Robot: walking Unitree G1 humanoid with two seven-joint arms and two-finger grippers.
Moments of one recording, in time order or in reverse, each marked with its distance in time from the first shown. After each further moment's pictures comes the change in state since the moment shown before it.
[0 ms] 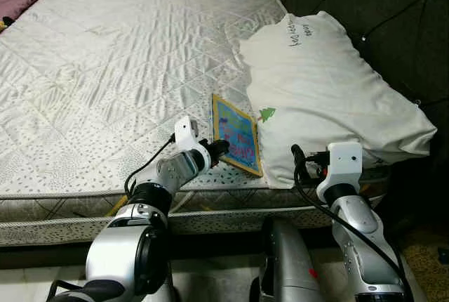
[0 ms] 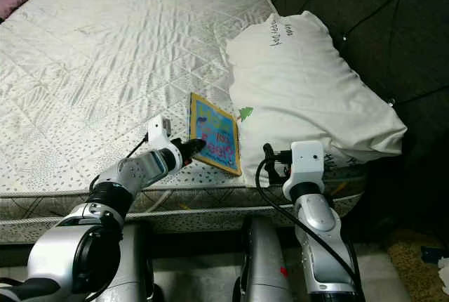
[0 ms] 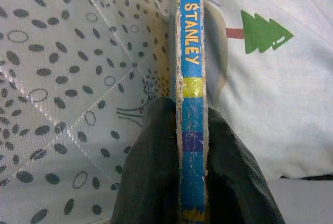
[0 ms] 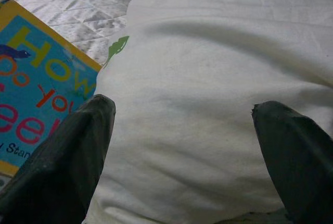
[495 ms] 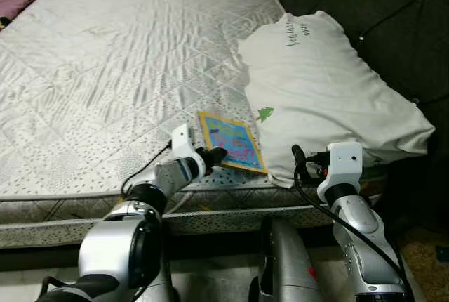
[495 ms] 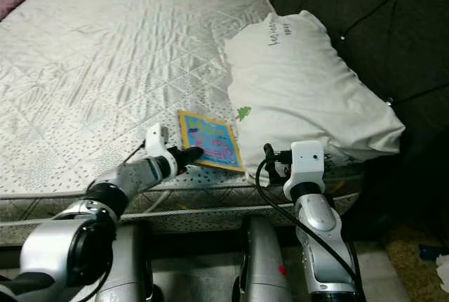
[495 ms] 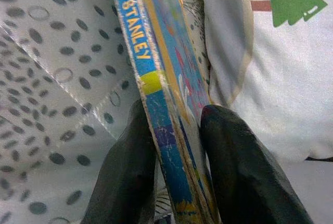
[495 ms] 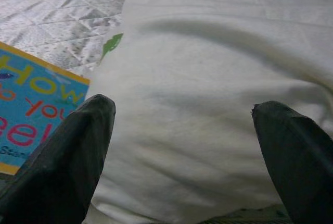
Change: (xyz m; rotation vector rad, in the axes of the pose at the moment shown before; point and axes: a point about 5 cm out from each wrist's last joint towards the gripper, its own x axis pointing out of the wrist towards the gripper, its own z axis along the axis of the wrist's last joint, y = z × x) left arm -0.005 0.019 -0.002 0.041 0.036 0.033; right arm 0.000 -0.001 0.000 -0.016 0.001 -0.001
